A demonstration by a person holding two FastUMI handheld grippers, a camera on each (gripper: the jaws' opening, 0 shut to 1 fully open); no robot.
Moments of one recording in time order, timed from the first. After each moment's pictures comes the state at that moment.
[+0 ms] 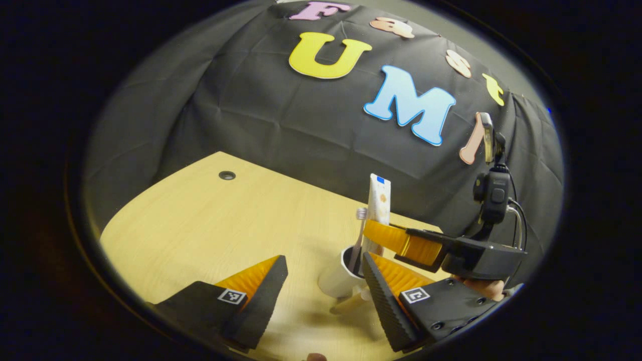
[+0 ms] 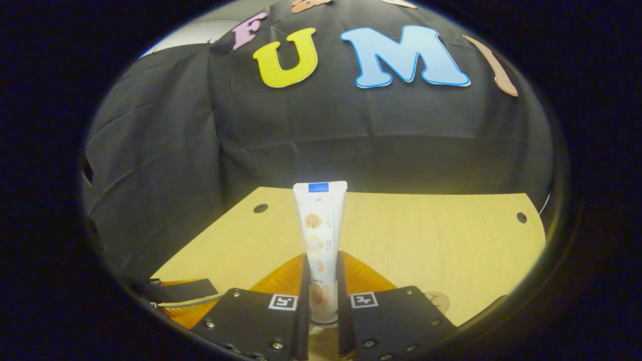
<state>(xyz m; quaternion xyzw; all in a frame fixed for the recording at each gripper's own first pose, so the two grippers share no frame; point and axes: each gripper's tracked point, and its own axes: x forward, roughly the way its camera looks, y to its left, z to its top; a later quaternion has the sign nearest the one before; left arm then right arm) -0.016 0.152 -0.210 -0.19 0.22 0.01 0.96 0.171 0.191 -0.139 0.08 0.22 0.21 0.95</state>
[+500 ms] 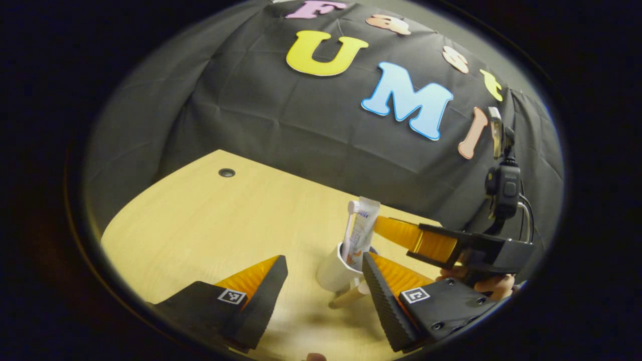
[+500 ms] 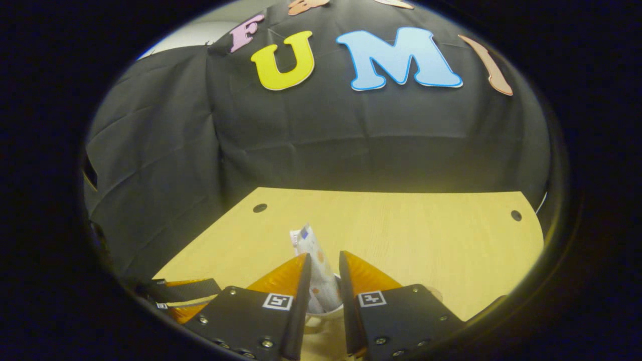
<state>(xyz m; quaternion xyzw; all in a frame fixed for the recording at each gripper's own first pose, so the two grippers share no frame) -0.026 0.135 -0.212 -0.19 0.24 0.01 0.95 0.158 0.174 -0.124 0.10 0.21 0.20 0.95</state>
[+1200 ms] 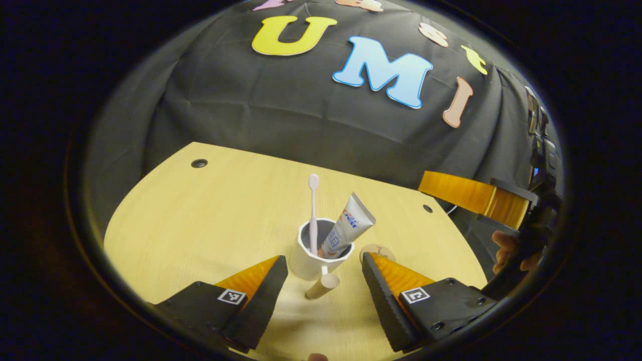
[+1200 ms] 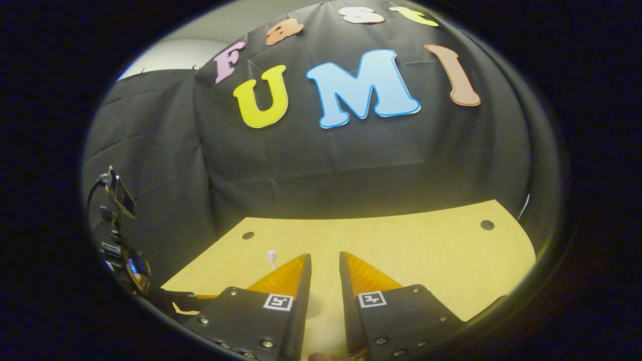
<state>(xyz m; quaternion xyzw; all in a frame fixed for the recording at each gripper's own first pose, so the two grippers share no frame) -0.009 0.068 -0.236 -0.14 0.31 -0.04 0.94 0.134 0.077 -0.083 0.13 0.15 0.15 0.97</state>
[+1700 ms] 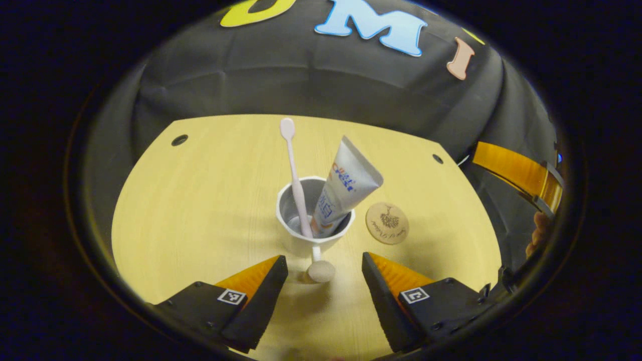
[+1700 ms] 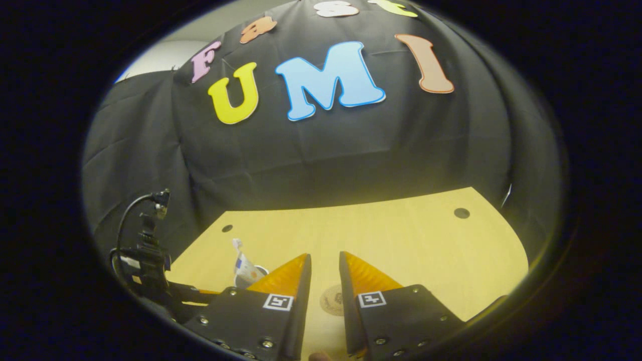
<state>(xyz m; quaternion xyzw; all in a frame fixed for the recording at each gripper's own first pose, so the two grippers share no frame) -0.013 0.053 -0.299 -0.08 0.47 -0.05 0.88 0.126 0.014 -0.112 0.14 0.20 0.11 0.96</state>
